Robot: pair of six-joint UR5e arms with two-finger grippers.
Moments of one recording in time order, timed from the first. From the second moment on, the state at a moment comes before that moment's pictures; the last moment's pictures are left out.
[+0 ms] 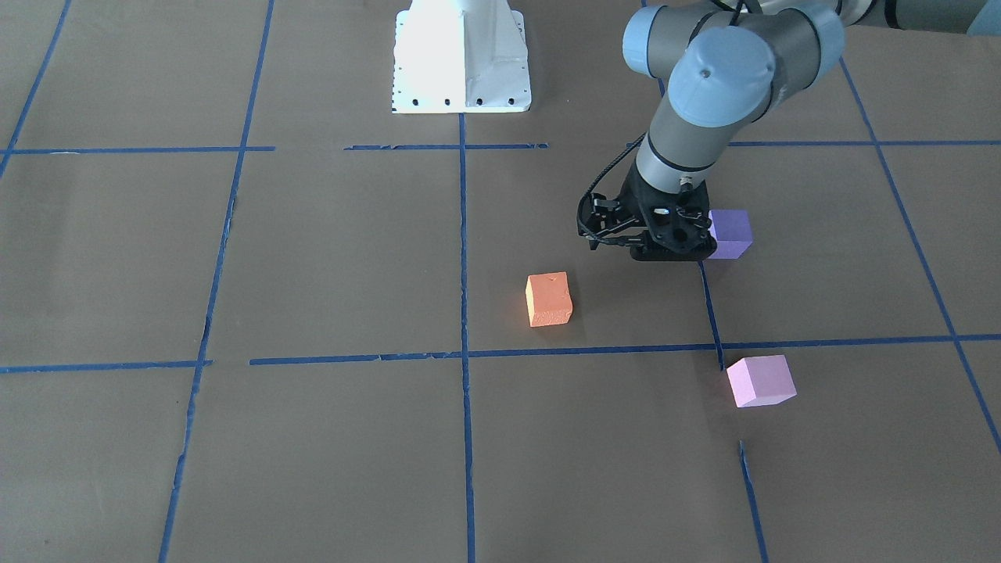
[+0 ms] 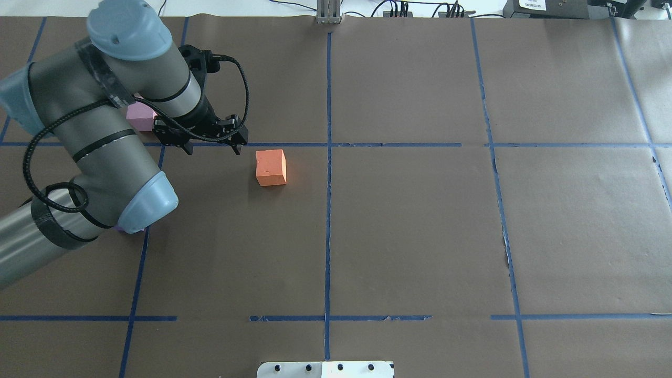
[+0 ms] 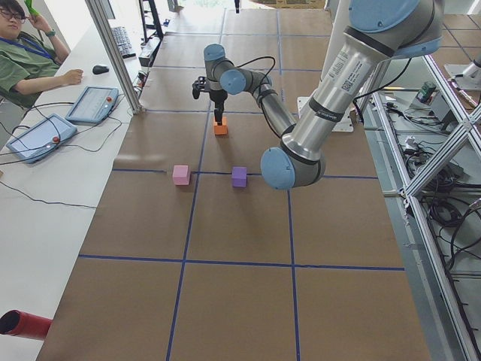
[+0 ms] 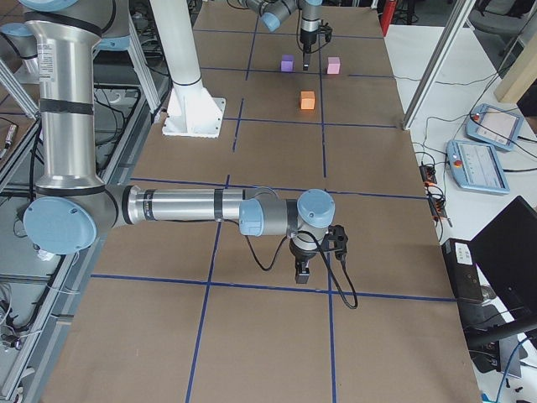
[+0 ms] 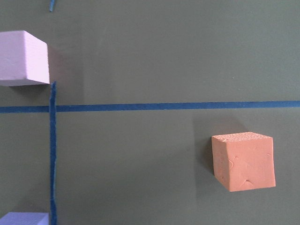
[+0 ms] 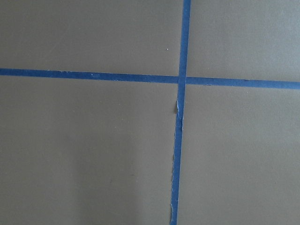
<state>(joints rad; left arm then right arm) -0.76 -2.20 -1.74 -1.45 -2.10 -1.00 1.48 -1.60 1.64 -1.56 2.36 0.06</state>
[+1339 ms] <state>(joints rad) -0.67 -2.34 -1.41 -1.67 -2.02 -1.08 1.48 -1.60 1.64 -1.56 2.36 0.06</state>
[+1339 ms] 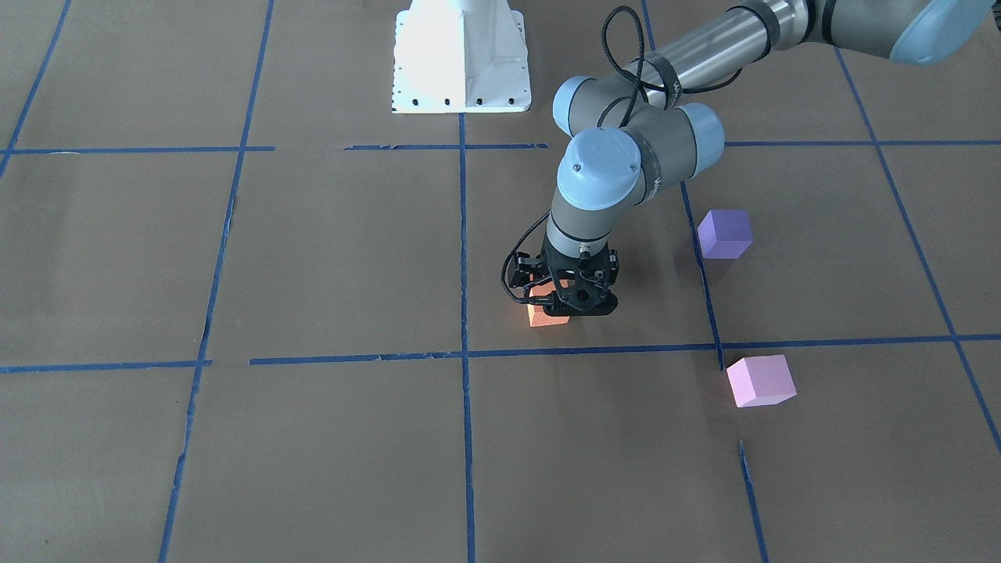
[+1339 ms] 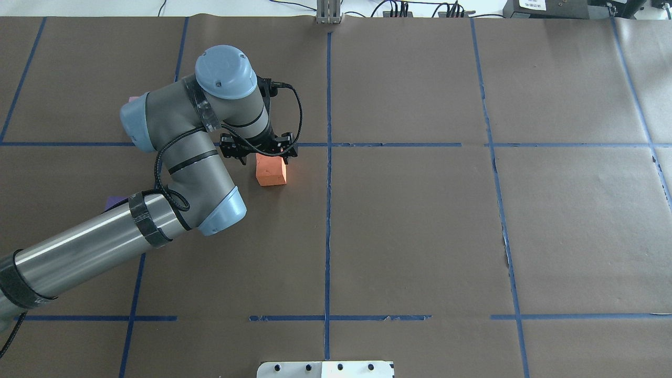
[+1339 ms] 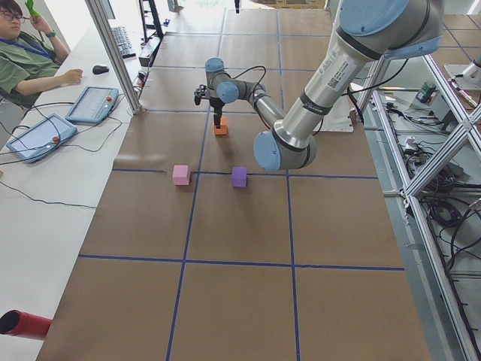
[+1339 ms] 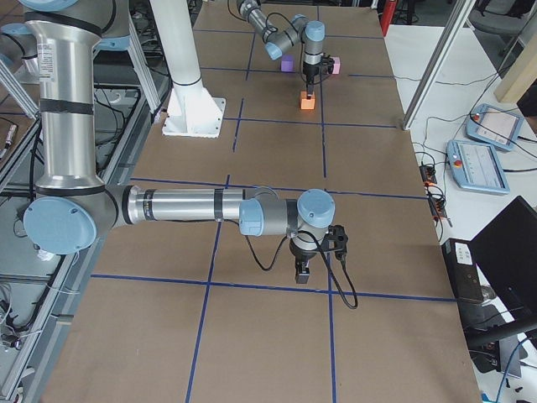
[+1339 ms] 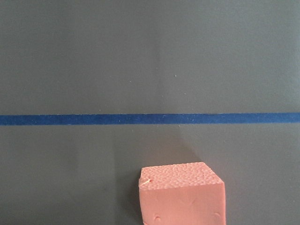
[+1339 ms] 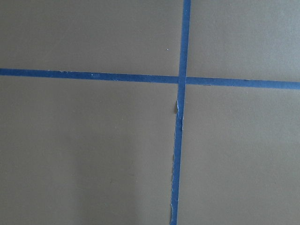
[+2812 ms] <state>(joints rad) -0.72 -2.30 -1.63 -1.48 -2.00 -1.09 1.48 -1.60 1.64 -1.56 2.36 0.06</state>
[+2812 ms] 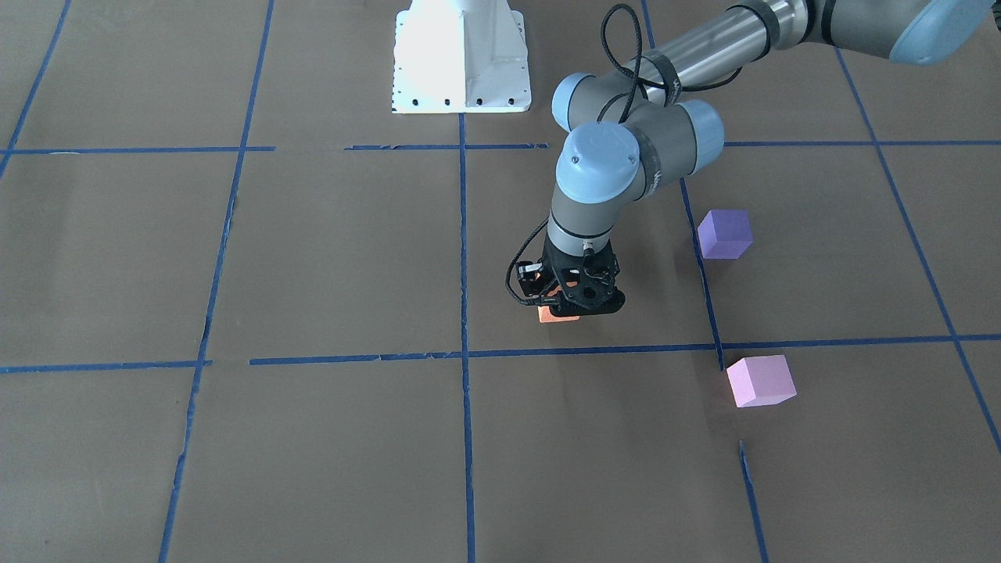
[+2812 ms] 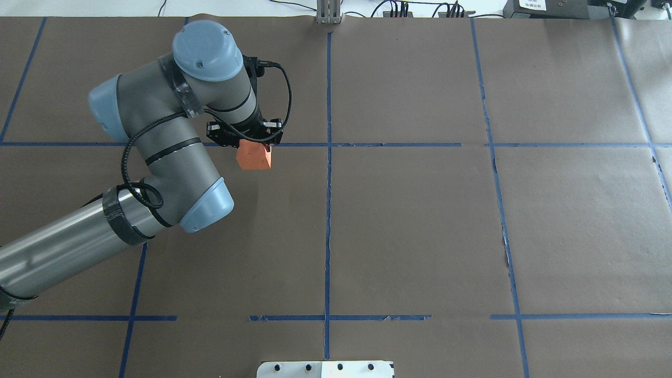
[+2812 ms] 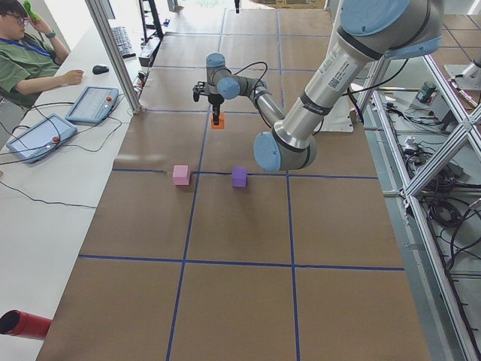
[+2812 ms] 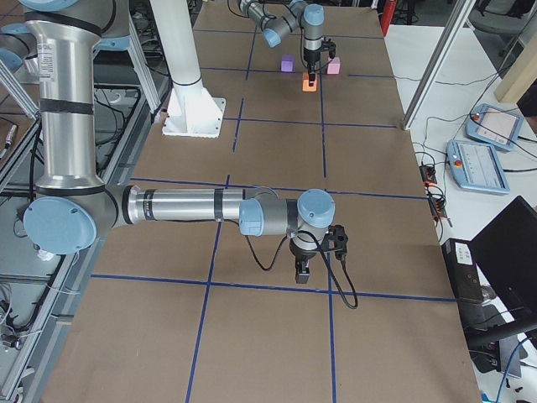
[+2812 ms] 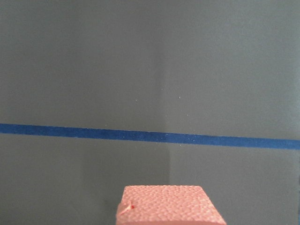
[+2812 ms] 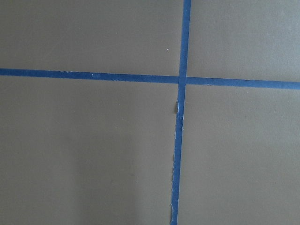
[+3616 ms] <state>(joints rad) -0.89 -2.04 -1.70 -1.55 -2.10 -0.87 1.48 -1.60 1.64 -1.56 2.36 0.06</state>
